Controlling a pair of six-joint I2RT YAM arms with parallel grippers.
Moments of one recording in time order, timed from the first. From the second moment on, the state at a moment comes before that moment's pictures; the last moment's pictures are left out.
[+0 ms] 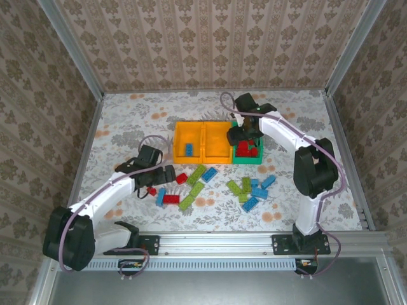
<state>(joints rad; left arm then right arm) -0.44 1.16 0.66 -0.63 -0.07 -0.57 0.42 1.89 1.58 -0.87 0.03 0.05</state>
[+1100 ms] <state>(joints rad) -0.38 1.18 0.56 -0.68 -0.03 -1.01 0.43 1.67 1.31 -0.67 0.09 0.11</state>
